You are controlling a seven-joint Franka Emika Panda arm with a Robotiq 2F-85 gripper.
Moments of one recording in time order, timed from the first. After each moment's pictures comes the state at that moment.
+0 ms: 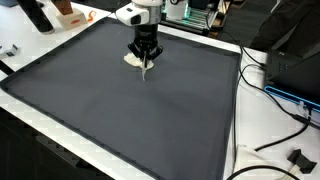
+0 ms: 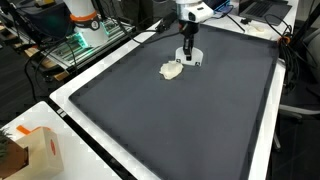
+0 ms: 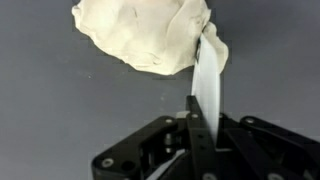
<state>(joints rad) 0.13 0.35 0.03 -2.25 -0.20 2.75 -0.02</state>
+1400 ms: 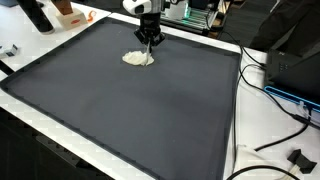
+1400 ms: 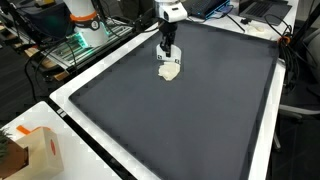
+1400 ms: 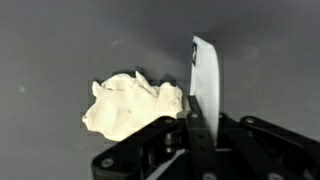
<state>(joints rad) 0.10 0.18 0.03 -2.48 -0.15 2.72 -0.01</state>
